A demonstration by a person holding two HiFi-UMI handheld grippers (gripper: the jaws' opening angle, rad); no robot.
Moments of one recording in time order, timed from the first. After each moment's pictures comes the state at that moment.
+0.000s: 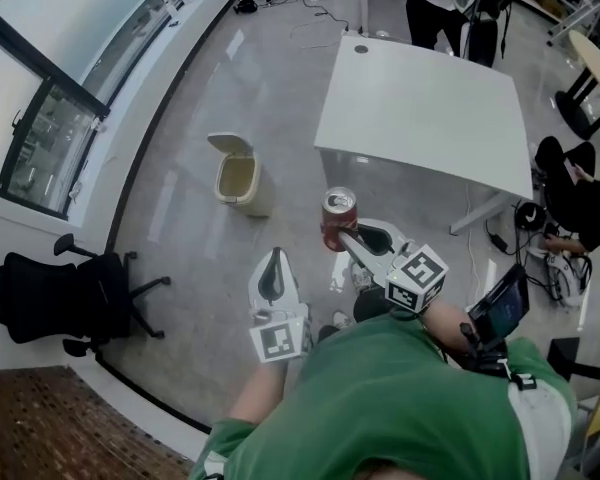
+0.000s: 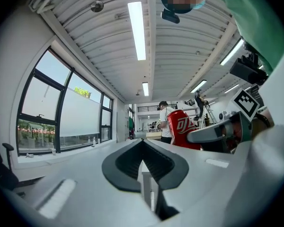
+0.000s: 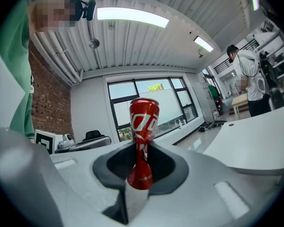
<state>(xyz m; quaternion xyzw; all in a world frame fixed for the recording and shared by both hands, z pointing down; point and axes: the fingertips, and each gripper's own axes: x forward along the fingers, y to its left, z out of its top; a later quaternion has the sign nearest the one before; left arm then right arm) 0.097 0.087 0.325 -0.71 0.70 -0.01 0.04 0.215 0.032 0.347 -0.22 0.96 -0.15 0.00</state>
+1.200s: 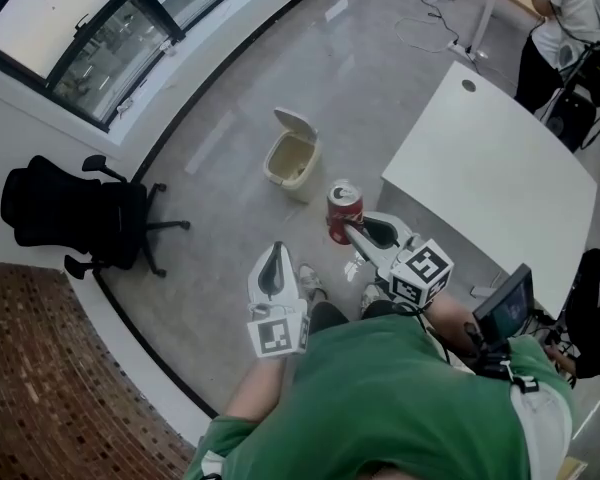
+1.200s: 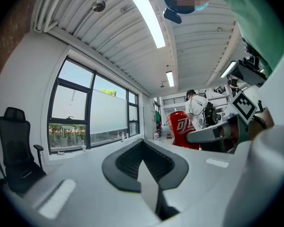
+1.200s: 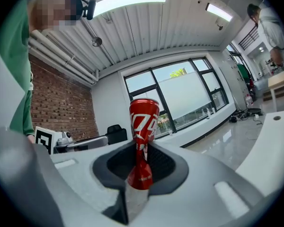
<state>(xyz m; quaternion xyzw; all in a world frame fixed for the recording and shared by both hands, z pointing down) -0.005 0.017 0.343 -0.57 0.82 -0.04 0.01 0.088 -0.085 0.371 -0.03 0.99 -0.17 -0.03</state>
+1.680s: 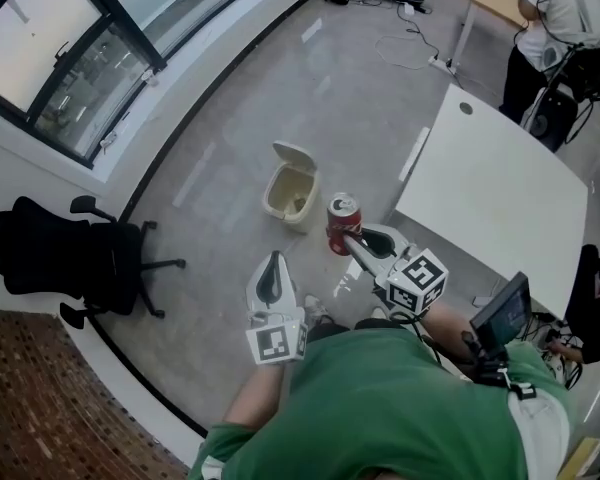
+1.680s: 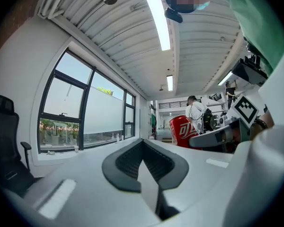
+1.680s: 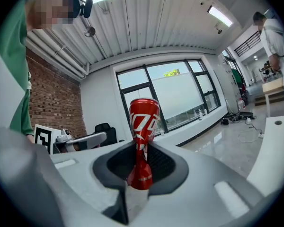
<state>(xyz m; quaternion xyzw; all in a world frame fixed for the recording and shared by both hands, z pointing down) -0.114 -0.020 0.337 -0.60 0.80 0.00 0.01 -0.005 -0.115 0.370 -0.09 0.98 -0.16 -0.05</state>
